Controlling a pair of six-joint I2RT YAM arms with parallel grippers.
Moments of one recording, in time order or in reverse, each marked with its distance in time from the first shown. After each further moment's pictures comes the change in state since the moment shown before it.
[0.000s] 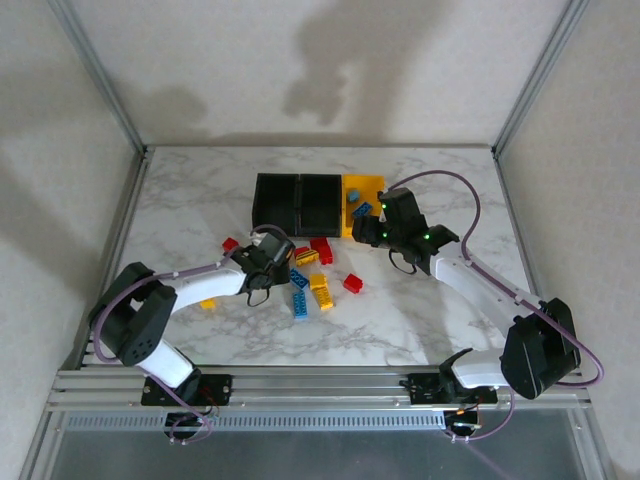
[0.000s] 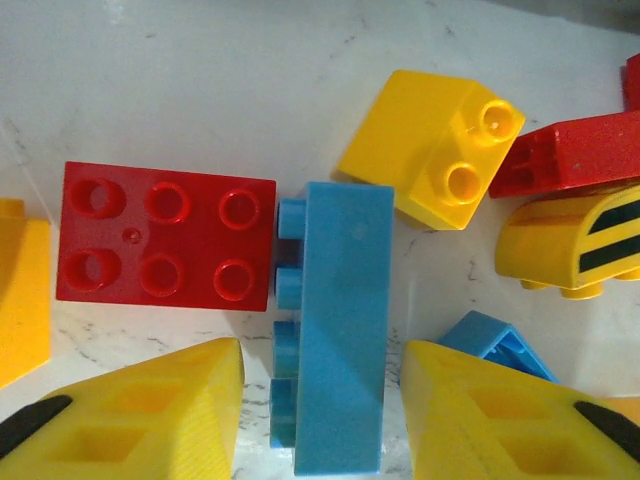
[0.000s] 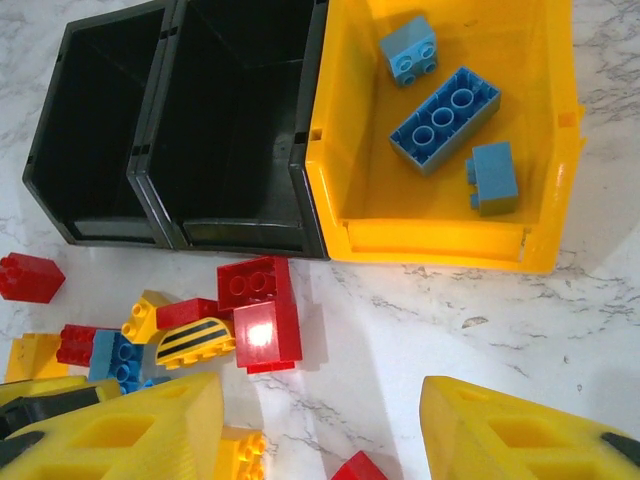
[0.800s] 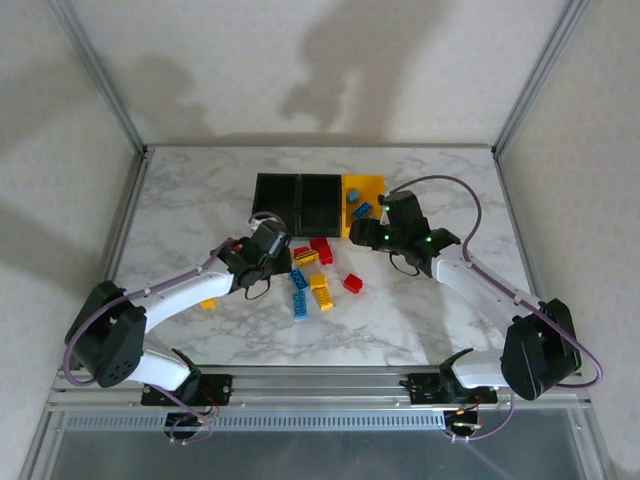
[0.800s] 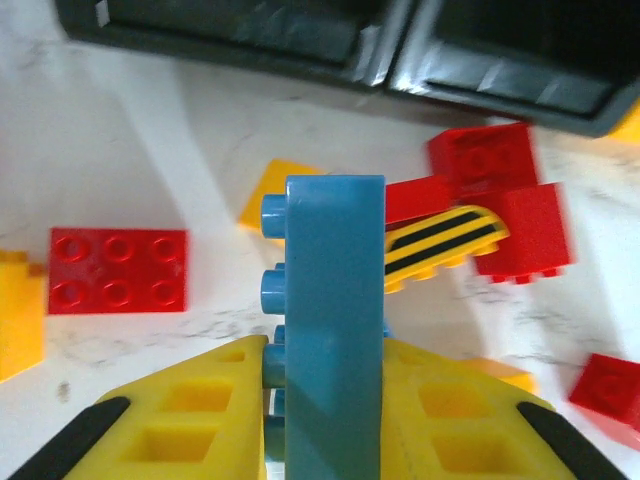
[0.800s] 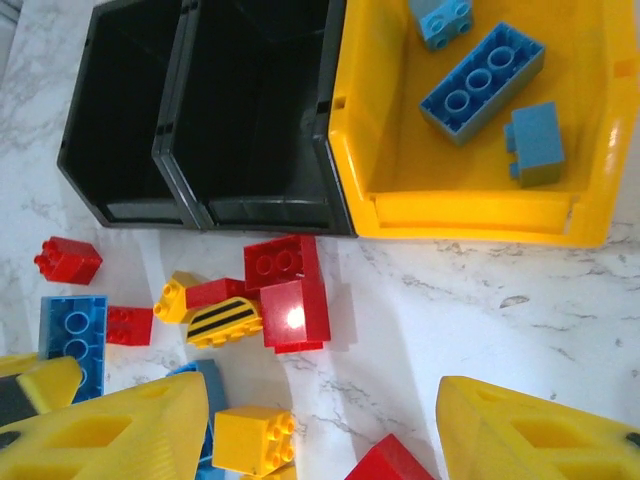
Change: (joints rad) left arm -0.028 -0.150 0.092 -0.063 0.027 0.016; right arm -0.036 -0.014 -0.042 0.041 -0.105 0.037
